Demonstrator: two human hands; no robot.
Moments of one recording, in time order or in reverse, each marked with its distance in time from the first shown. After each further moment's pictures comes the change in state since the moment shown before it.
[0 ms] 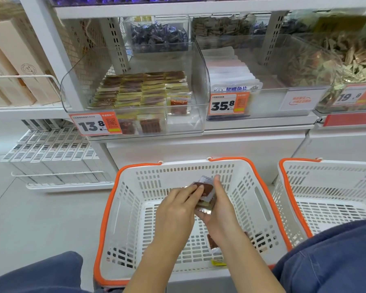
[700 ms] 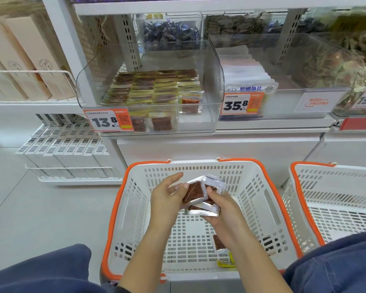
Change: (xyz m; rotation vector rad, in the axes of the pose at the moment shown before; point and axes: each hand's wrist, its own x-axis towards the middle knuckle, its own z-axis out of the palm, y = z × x) left_hand 0.021 -0.022 -0.026 -0.957 -0.033 -0.975; right_hand -0.003 0.000 0.002 -0.150 -0.207 -0.053
